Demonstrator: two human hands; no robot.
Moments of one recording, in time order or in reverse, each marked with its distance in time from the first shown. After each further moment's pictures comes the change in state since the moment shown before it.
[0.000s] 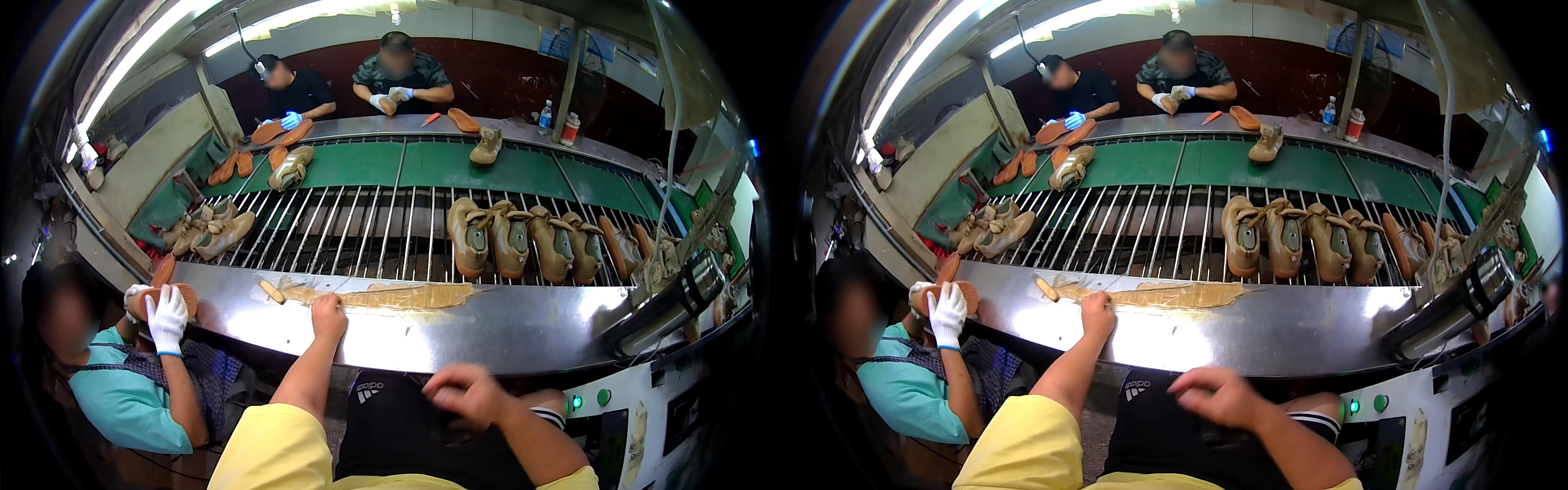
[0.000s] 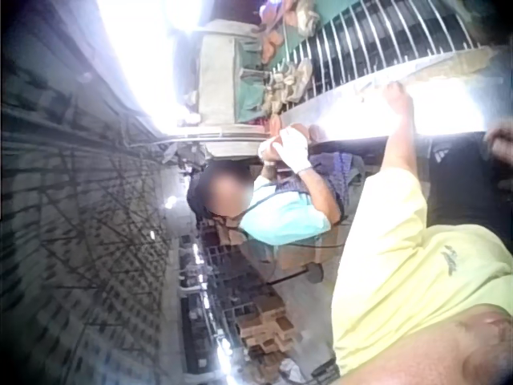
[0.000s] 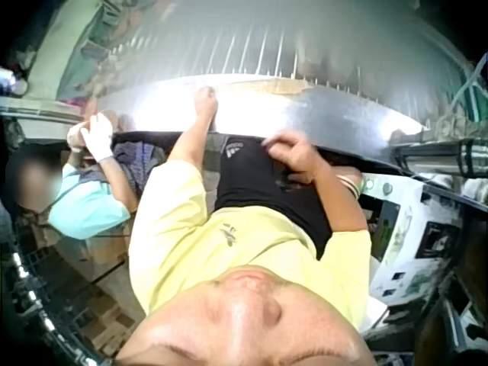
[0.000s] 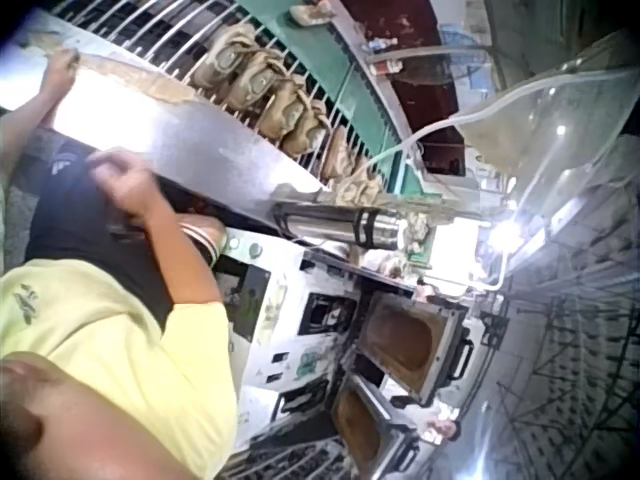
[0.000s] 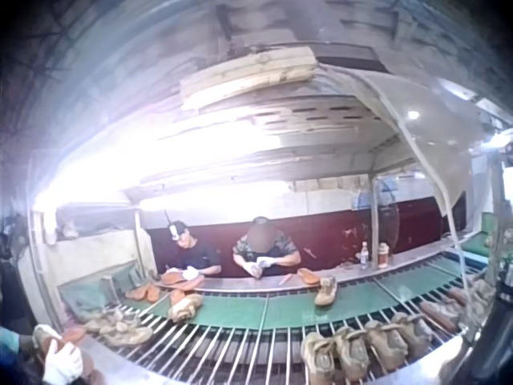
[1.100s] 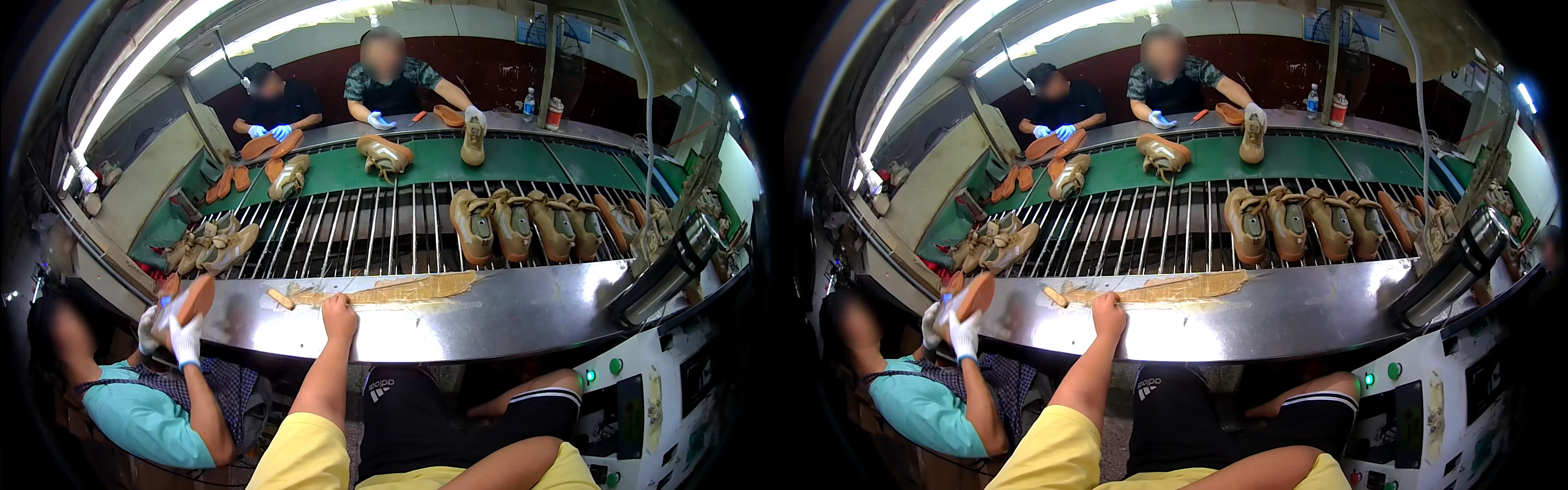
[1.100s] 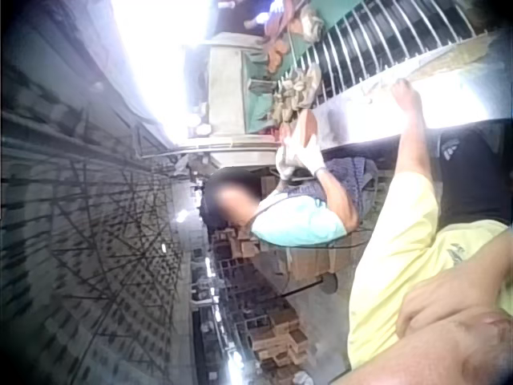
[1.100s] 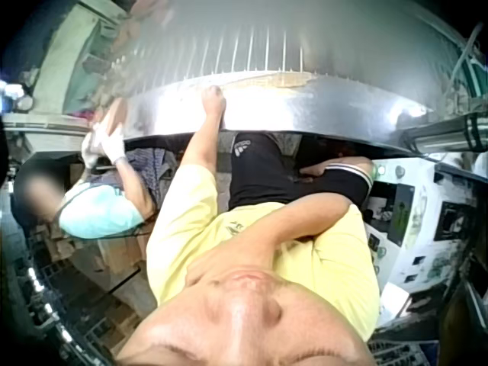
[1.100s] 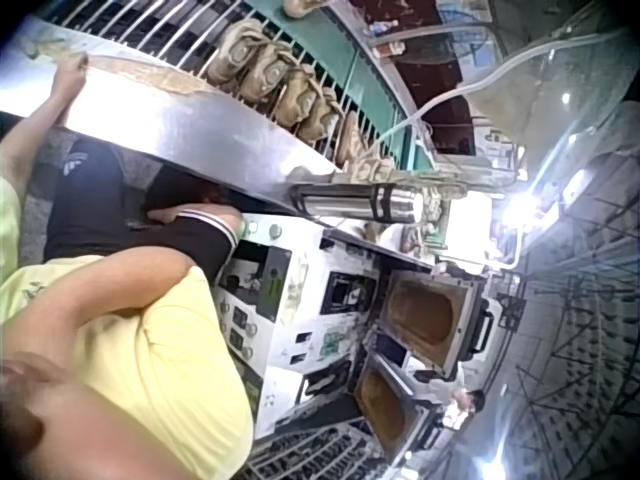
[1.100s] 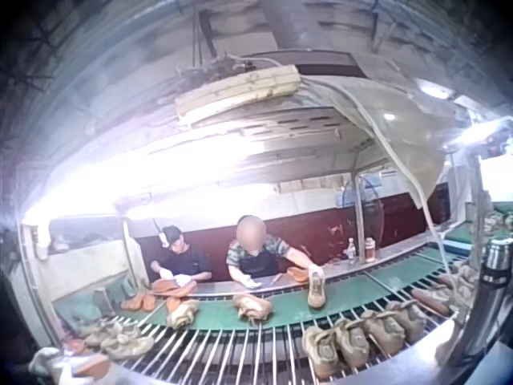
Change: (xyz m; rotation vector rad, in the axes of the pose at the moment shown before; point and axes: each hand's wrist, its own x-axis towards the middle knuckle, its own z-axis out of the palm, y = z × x) left_hand 0.007 -0.011 -0.008 0.018 -0.067 -0.056; right_hand -0.009 -0.135 0.194 0.546 -1.125 -0.761
